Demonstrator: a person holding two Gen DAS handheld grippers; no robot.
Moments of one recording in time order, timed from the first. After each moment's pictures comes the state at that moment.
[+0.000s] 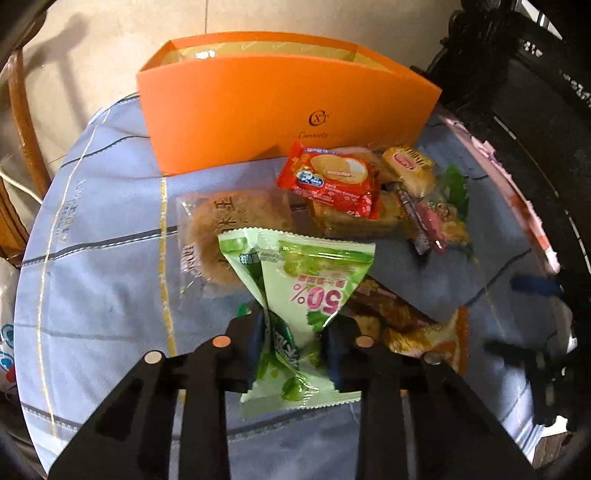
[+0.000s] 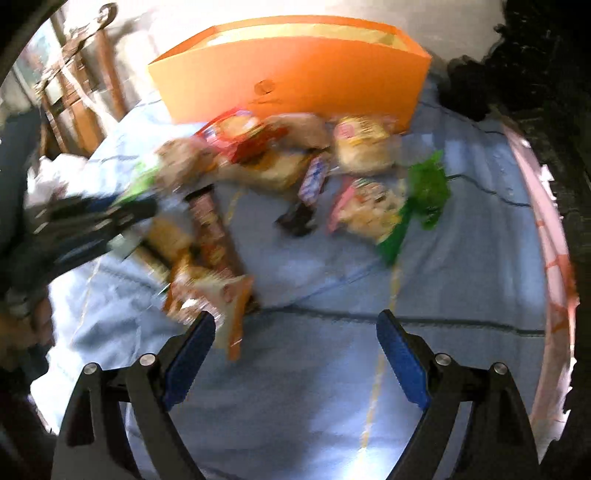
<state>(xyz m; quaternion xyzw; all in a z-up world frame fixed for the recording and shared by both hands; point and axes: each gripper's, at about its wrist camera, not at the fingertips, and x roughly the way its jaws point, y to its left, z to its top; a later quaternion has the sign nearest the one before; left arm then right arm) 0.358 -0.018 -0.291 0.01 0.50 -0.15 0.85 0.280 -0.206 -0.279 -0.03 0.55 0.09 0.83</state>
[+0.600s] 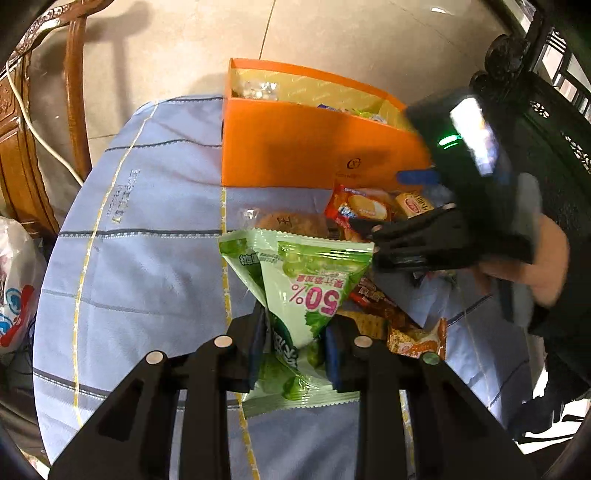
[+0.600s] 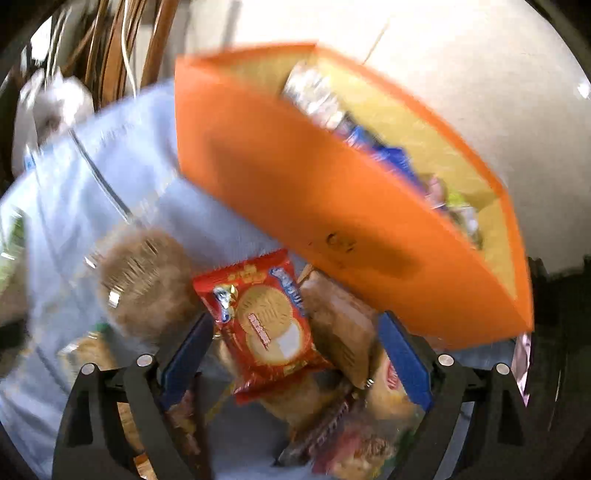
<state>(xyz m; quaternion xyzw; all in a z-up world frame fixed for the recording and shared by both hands) 0.333 0.037 -0.252 -0.06 0.48 -0.13 0.86 0.414 -0.082 -0.288 -0.28 0.48 0.16 0.81</state>
